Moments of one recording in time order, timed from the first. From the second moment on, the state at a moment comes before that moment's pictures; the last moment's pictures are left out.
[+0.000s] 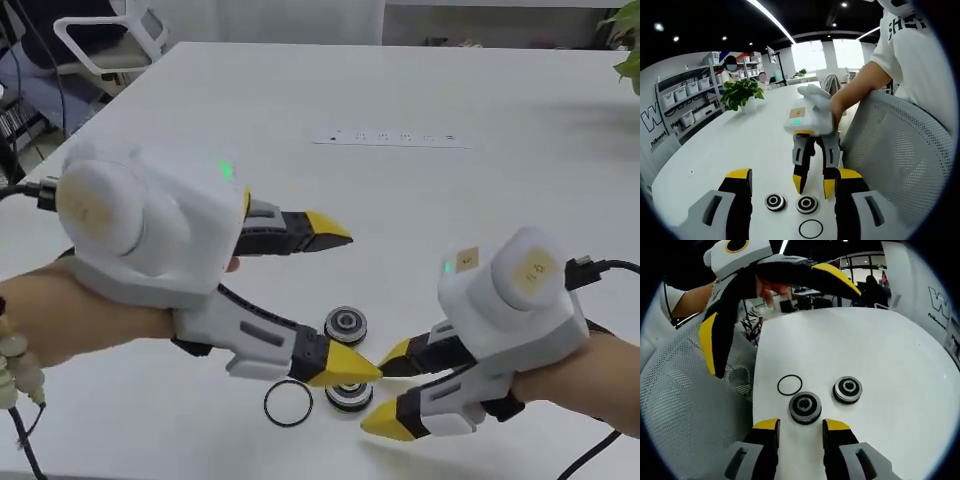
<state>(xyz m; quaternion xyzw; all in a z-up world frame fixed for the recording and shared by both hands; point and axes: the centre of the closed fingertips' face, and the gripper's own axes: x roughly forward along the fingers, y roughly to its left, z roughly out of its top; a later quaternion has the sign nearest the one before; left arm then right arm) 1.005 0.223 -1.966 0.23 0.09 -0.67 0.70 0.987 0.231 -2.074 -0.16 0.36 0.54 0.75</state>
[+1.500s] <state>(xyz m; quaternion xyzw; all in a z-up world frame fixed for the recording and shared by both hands) 1.007 0.232 -2.058 0.22 0.19 -0.64 0.71 0.995 0.235 -2.080 -0.16 0.35 0.53 0.76</state>
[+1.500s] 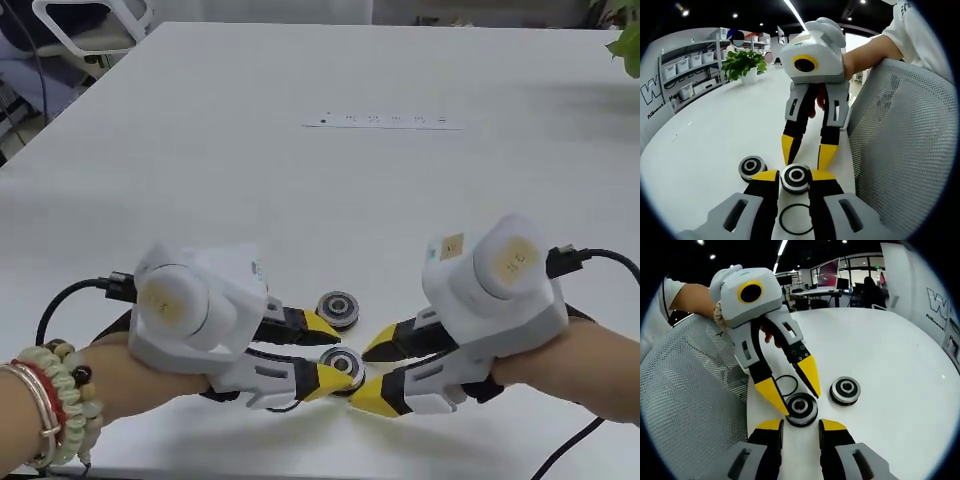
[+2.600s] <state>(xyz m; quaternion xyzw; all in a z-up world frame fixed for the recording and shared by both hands) 1.005 0.234 -2.062 0.18 0.18 -0.65 0.72 0.995 0.234 -2.080 -0.17 0.34 0.53 0.76</state>
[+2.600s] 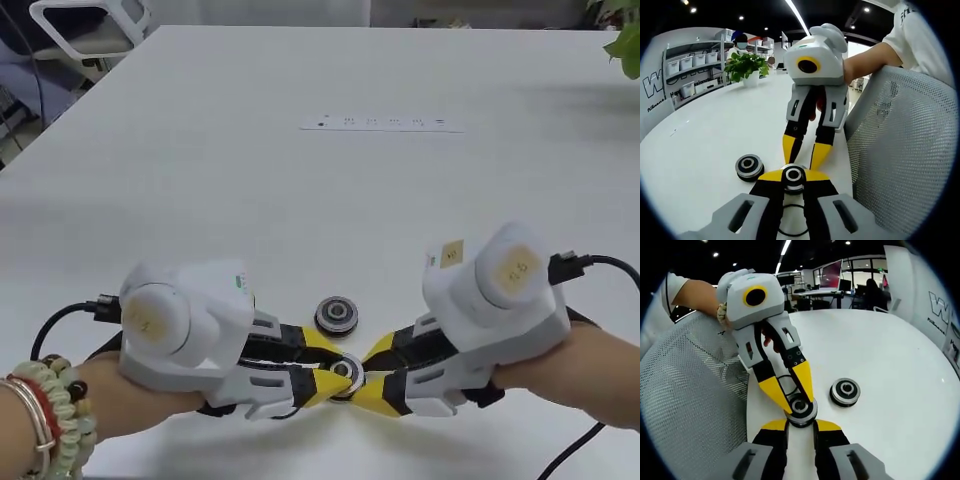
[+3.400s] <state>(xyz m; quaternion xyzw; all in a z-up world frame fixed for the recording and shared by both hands) 1.005 0.232 -2.060 0.18 0.18 -0.65 0.72 0.999 0.226 -2.083 -0.11 0.40 0.49 0.77</state>
